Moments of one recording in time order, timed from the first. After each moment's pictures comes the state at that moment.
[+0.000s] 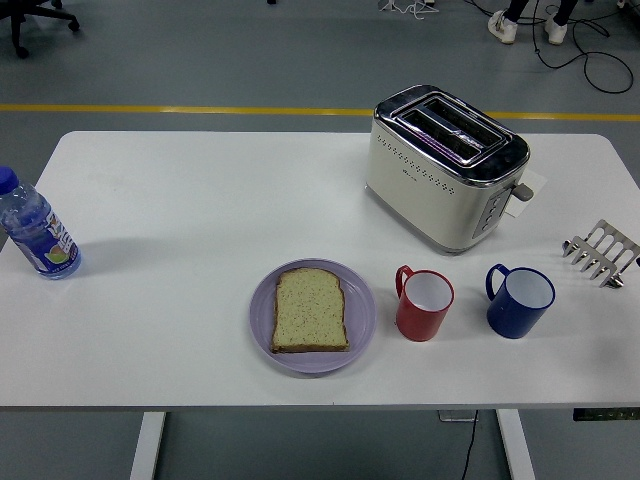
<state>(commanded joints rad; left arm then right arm) -0.10 0.02 -0.19 -0.20 0.45 0.07 0.05 -0.05 -0.18 1.68 1.29 -0.83 -0.04 0.16</state>
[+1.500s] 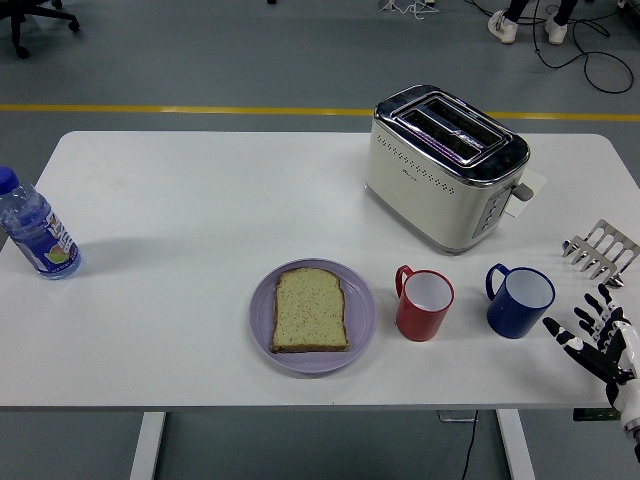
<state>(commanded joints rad) -0.10 0.02 -0.18 -0.21 0.45 0.07 0.05 -0.16 -0.19 1.39 1.29 -1.17 -0.23 0.25</state>
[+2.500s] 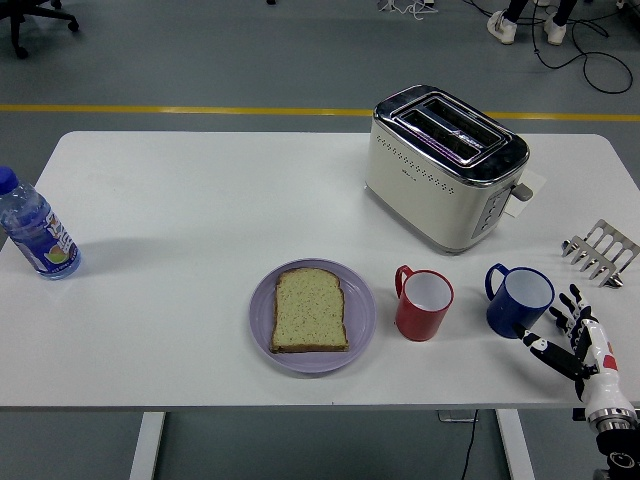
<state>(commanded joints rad) -0.09 0.02 -0.17 -0.21 0.44 0.07 0.05 -0.04 -0.12 1.30 1.13 -1.16 -0.30 0.33</state>
